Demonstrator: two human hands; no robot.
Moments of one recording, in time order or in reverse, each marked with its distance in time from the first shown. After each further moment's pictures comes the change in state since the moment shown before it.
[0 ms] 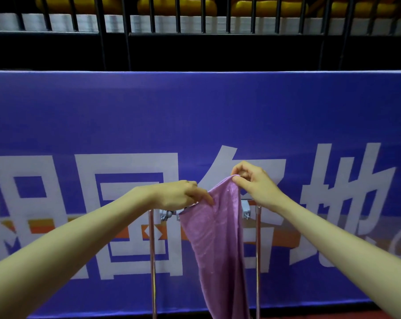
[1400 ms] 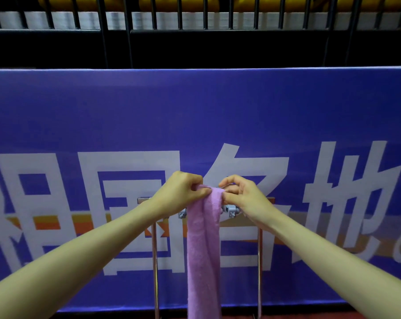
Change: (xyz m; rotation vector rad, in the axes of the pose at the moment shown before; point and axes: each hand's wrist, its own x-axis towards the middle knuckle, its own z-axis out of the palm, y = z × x) left_hand 0.006 0.007 0.025 -0.116 0.651 -0.056; right_hand -0.021 -0.008 0.033 0.441 -0.100 0.188
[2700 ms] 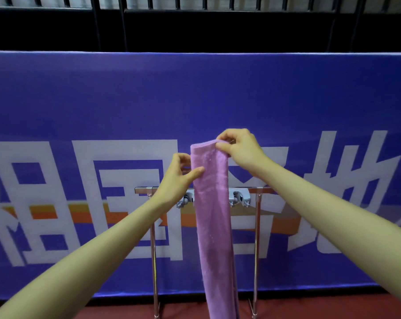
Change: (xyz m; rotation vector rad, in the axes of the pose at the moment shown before) left_hand 0.003 -0.022 0.030 -0.713 0.194 -0.294; right_hand 0.059 -0.050 -0.010 -0.441 0.244 -0.187
